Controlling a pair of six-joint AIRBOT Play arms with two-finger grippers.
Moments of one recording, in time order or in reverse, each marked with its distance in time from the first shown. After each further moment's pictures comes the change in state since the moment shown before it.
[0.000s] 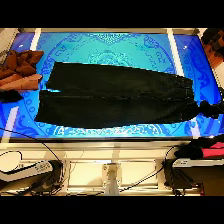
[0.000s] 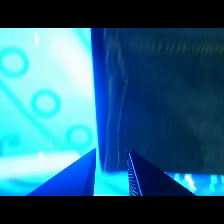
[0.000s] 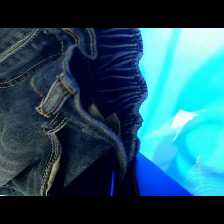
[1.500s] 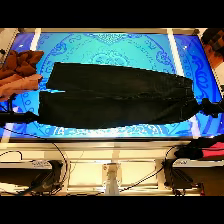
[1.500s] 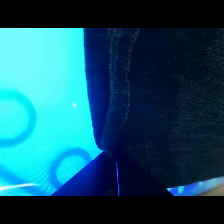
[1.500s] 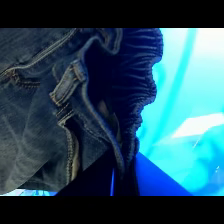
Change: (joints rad) left arm 0.128 -0.235 -0.307 -0.176 0.099 0.228; right arm 0.000 0.019 0.001 0.079 0.047 0.004
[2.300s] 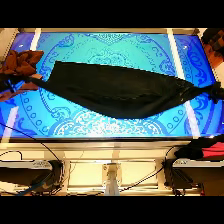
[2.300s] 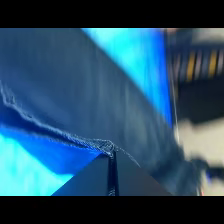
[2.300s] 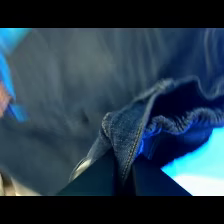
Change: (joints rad) left arm -0.070 -0.003 0.342 -0.743 -0.151 -0.261; right arm -0.027 0.006 0.122 0.470 0.112 0.015
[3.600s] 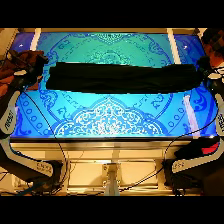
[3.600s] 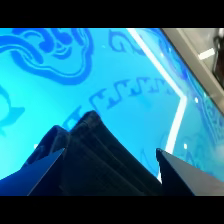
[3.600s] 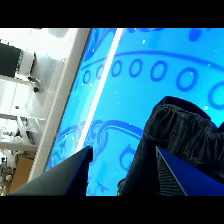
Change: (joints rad) left arm -0.525 -0.146 0.053 -0.035 1.209 -0.060; right arm 0.443 -0.136 0.003 0.037 -1.371 0.483
